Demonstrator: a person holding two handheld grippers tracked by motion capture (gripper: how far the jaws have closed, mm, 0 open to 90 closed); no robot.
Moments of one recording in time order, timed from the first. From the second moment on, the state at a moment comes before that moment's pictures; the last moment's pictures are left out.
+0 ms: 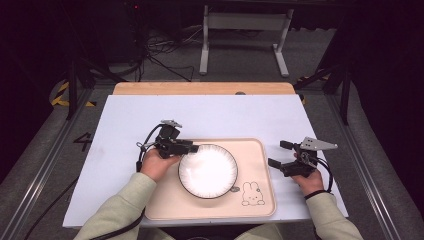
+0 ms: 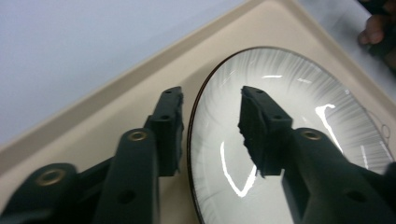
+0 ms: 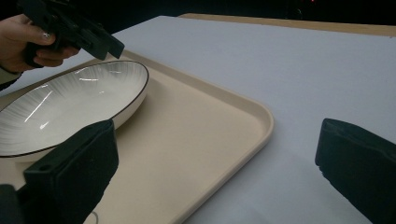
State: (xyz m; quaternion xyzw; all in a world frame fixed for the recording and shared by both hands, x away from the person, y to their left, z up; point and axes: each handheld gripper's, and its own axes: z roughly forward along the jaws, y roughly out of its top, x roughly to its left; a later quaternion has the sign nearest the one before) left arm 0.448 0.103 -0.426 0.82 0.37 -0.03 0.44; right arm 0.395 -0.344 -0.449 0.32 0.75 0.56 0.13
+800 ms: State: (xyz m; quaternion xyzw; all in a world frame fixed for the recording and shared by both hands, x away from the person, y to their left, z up) left arm 0.383 0.180 -0.405 0.75 0.30 0.05 0.58; right arm 0.396 -0.346 -0.449 0.31 0.75 0.57 0.12
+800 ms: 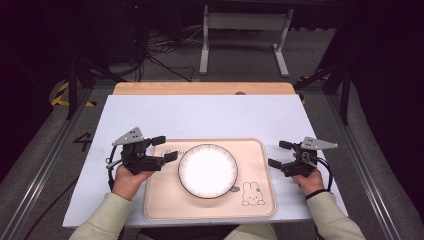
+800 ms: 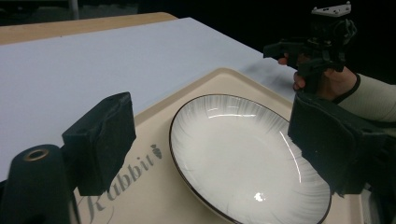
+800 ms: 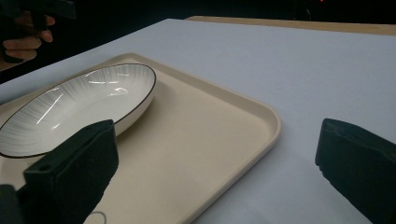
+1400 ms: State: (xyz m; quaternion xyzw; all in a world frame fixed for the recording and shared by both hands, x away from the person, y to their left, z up) left arm 0.359 0.229 -0.433 0.73 0.31 0.09 0.60; right arm 0.394 -0.346 -0.448 0.31 0.75 0.57 0.12
